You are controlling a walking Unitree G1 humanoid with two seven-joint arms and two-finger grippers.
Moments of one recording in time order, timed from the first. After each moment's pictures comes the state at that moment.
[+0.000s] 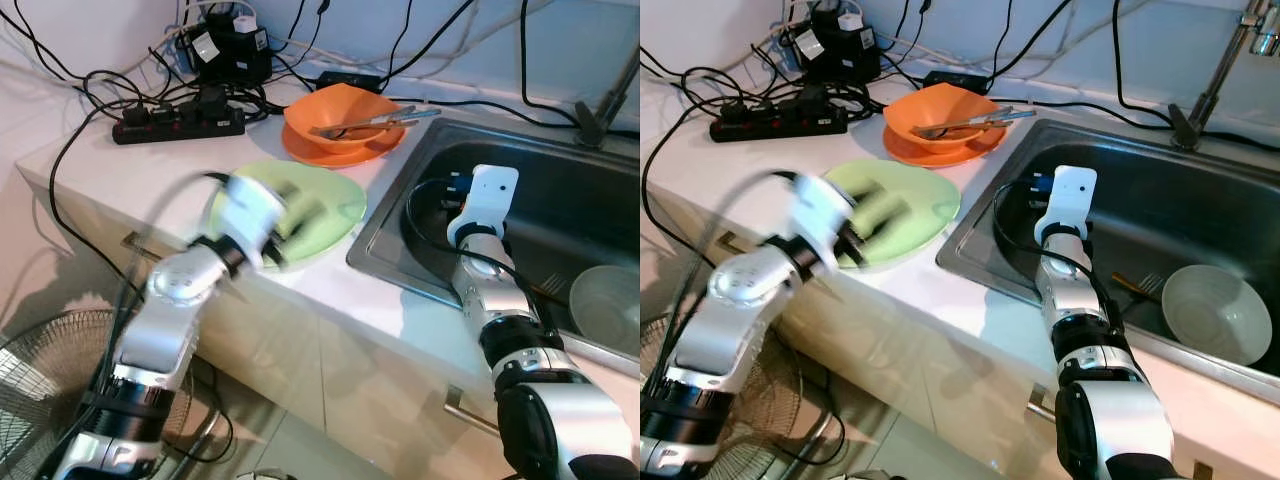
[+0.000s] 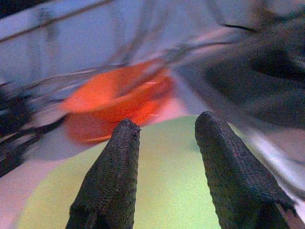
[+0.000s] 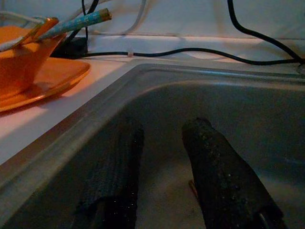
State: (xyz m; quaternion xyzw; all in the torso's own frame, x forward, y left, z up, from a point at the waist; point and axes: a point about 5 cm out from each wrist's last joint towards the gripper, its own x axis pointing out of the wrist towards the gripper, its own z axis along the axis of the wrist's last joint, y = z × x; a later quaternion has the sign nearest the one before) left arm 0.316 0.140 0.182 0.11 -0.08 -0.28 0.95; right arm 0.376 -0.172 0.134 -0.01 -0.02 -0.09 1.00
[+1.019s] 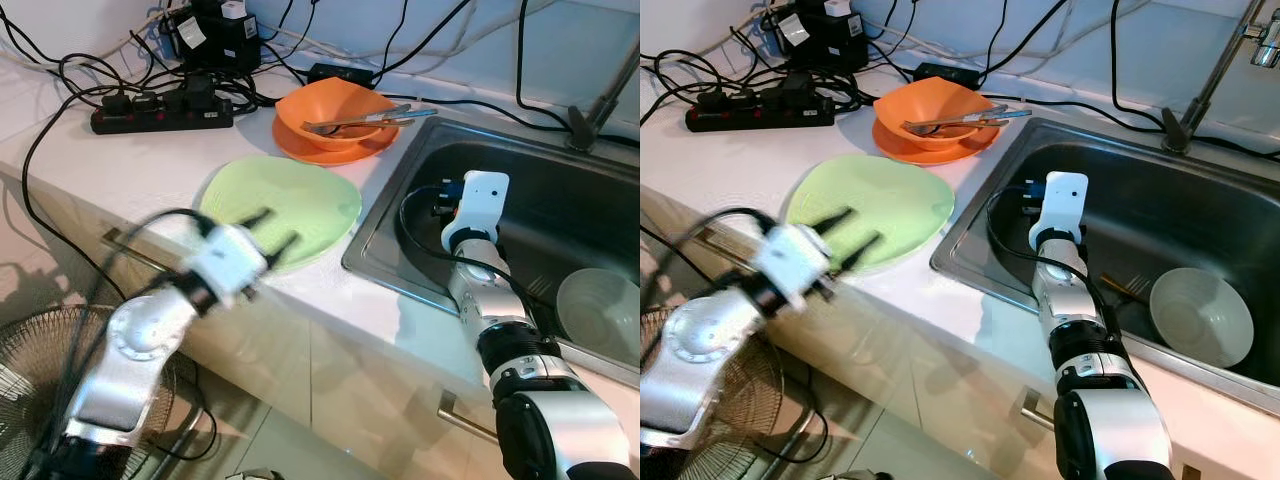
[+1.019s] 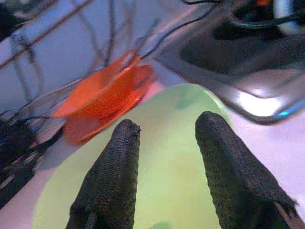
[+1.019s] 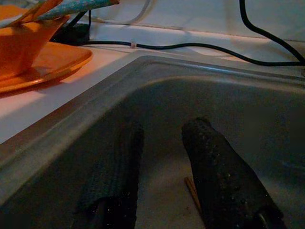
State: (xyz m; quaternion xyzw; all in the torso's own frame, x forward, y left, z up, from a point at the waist) left arm 0.269 0.147 0.167 0.27 -0.11 -0.33 0.90; right arm 0.374 -0.165 0.129 -0.02 -0.01 -0.07 1.00
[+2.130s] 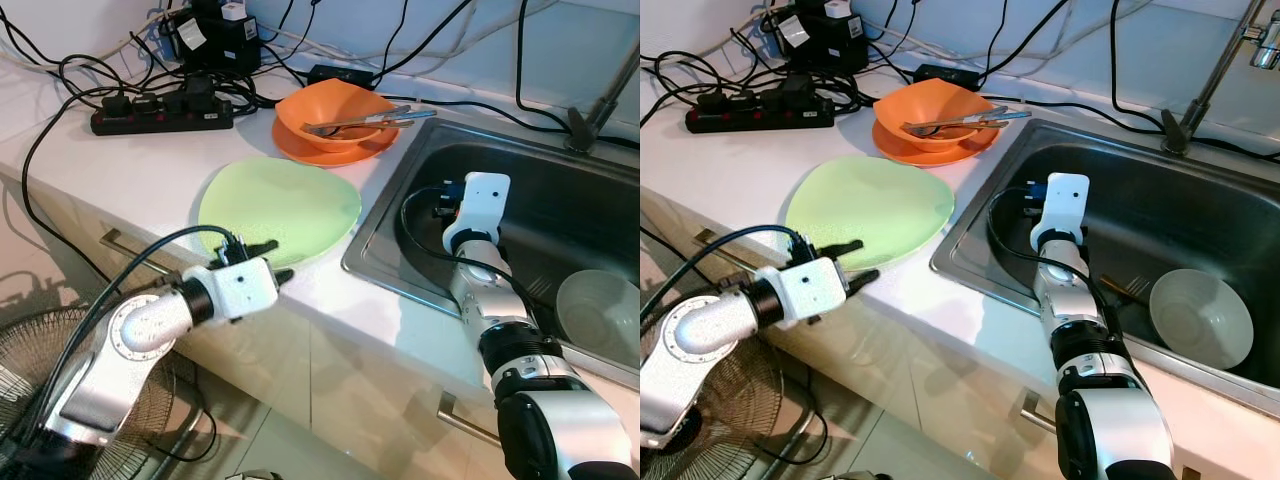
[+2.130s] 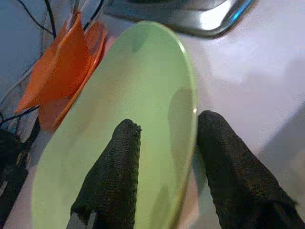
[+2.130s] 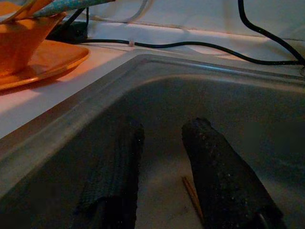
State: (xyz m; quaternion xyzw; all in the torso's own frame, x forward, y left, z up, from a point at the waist) left arm 0.269 0.160 0.159 0.43 -0.02 -0.37 0.82; right arm 0.373 -0.167 0.127 -0.02 -0.01 -0.07 1.00
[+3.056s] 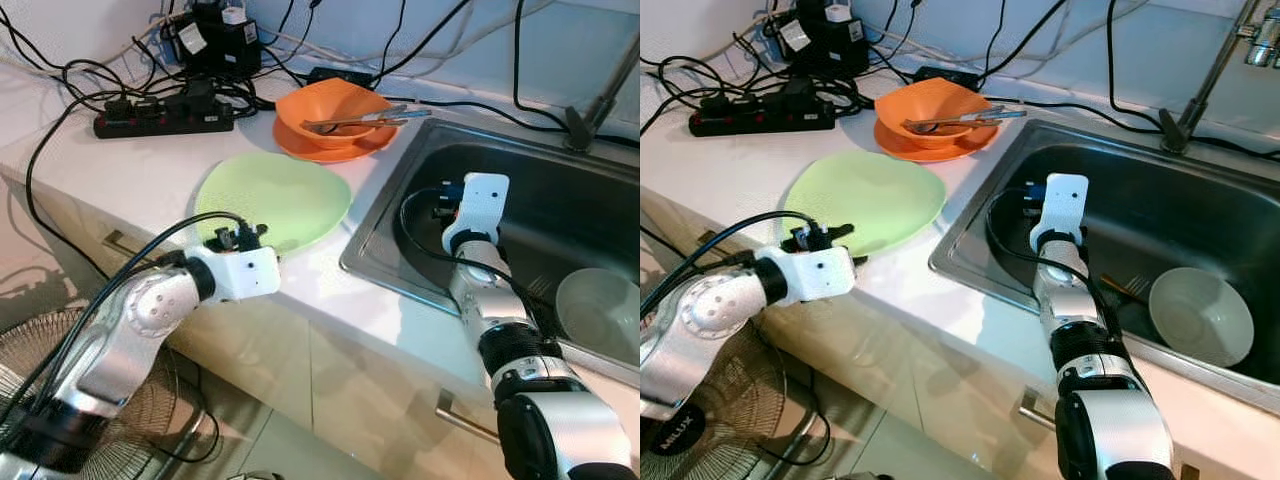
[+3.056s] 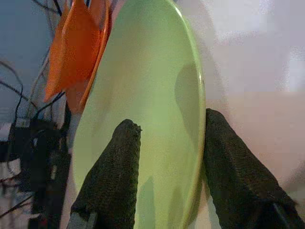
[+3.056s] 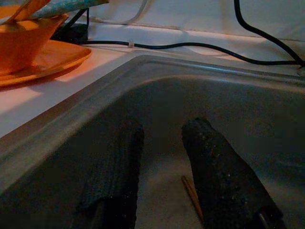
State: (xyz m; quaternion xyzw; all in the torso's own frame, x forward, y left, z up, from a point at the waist) left arm 0.291 0.166 0.162 0.54 0.02 -0.31 0.78; right arm 0.372 -0.167 0.126 -0.02 -0.01 -0.07 1.00
